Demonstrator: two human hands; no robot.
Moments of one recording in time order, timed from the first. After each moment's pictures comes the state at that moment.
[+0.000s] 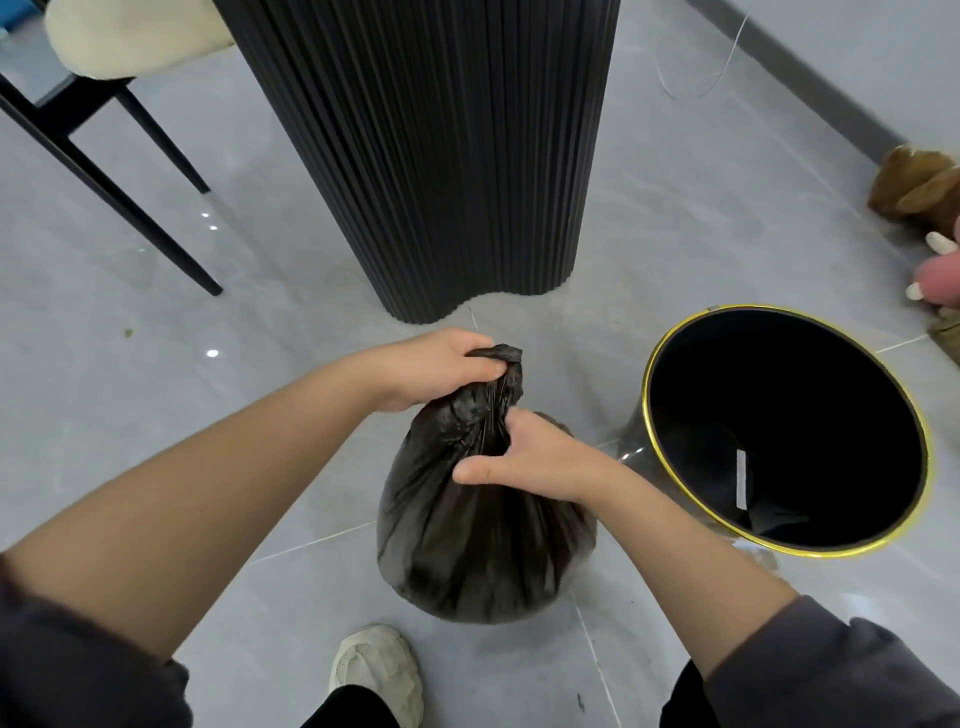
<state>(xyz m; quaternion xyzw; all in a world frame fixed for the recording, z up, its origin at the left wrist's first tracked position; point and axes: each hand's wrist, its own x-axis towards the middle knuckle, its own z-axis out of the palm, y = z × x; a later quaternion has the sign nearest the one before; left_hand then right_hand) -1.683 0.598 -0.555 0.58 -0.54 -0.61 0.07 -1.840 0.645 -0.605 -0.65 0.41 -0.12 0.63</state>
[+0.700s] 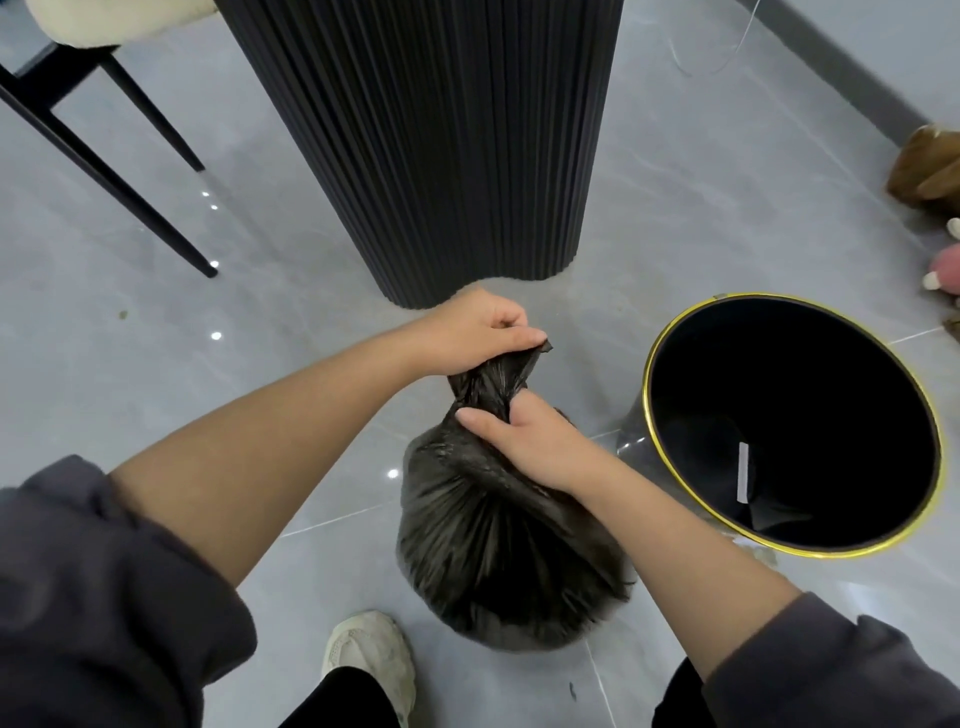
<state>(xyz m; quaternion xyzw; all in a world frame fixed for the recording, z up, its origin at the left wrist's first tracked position) -1.704 0.568 -0.581 0.54 -0.72 -0.42 0.09 -1.835 0.643 -0.613 -0.64 0.45 -0.20 0.59</state>
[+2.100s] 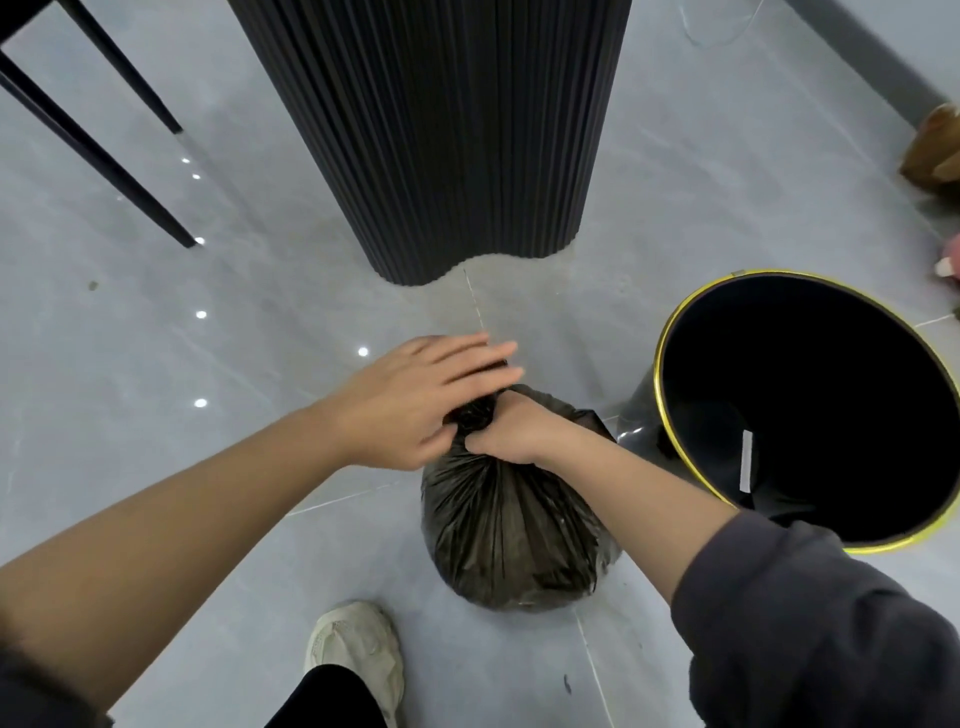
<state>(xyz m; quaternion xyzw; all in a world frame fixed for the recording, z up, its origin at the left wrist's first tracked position) -1.646 0.637 -0.632 0.37 -0.93 -0.08 0.00 -1.812 0.626 -0.662 -0.65 0.54 0.05 0.53</state>
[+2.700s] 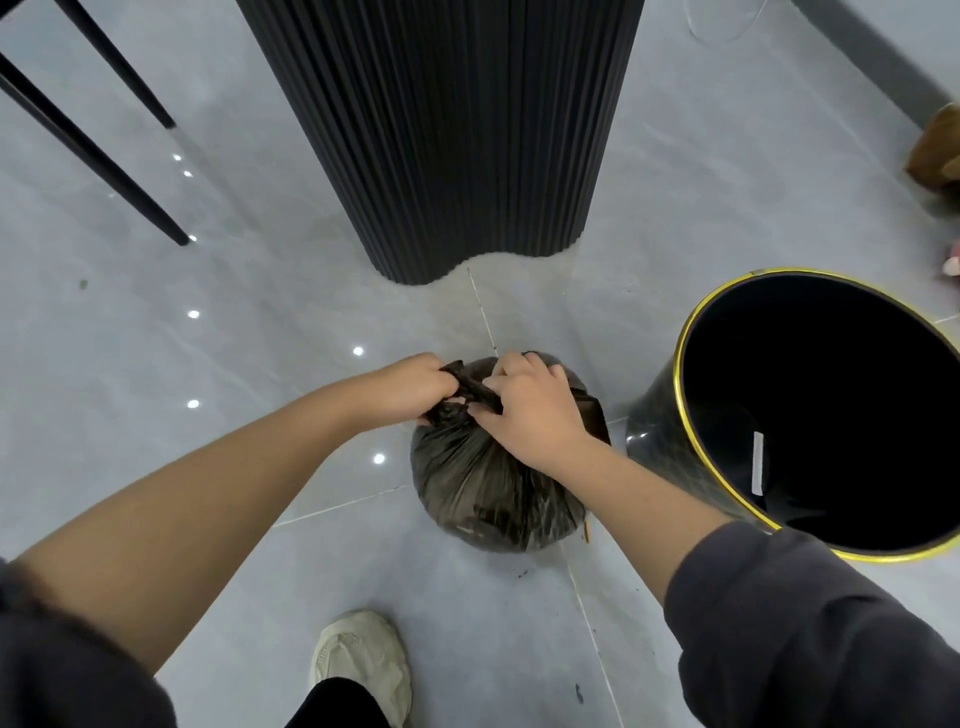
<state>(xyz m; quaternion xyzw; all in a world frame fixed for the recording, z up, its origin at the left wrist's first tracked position) -1.655 0.607 -0.644 0.66 -0.51 -0.55 0.03 -1.811 0.618 -0.696 -0.82 0.52 -0.06 0.22</state>
